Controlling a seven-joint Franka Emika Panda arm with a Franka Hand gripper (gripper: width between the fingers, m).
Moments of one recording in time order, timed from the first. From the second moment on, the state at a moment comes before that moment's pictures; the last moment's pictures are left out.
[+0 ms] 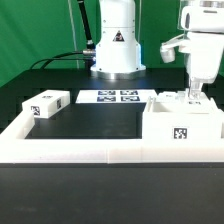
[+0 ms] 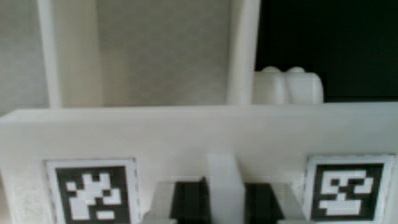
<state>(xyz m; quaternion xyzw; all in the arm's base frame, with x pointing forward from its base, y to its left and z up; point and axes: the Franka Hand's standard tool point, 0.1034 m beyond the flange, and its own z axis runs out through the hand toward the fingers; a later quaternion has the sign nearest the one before) 0.522 0.111 0.056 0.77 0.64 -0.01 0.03</state>
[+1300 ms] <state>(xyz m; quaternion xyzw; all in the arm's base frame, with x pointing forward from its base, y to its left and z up) 0.577 0.104 0.056 0.78 0.63 -0.01 0.04</state>
